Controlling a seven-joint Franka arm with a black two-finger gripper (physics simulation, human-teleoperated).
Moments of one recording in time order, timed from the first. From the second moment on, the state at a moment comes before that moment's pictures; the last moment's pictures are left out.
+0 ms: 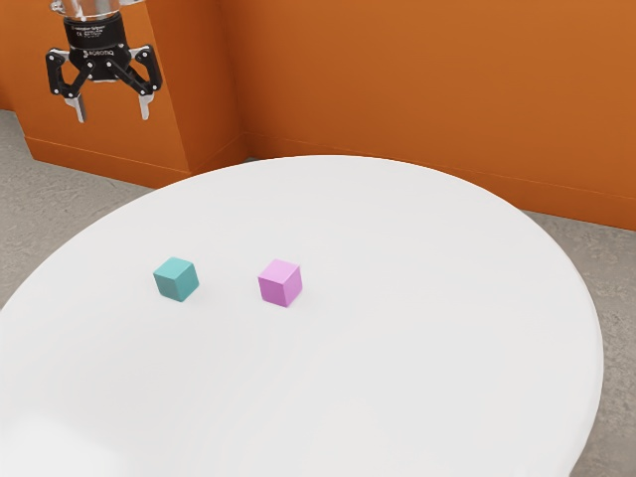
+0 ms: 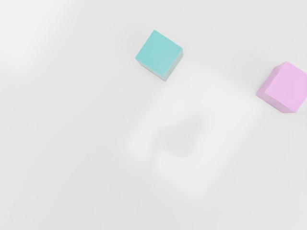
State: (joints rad) arm 0.17 0.10 -0.05 -1.25 0.10 1.31 -0.46
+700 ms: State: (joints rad) arm 0.16 0.09 -0.12 -1.06 0.11 1.32 -0.46
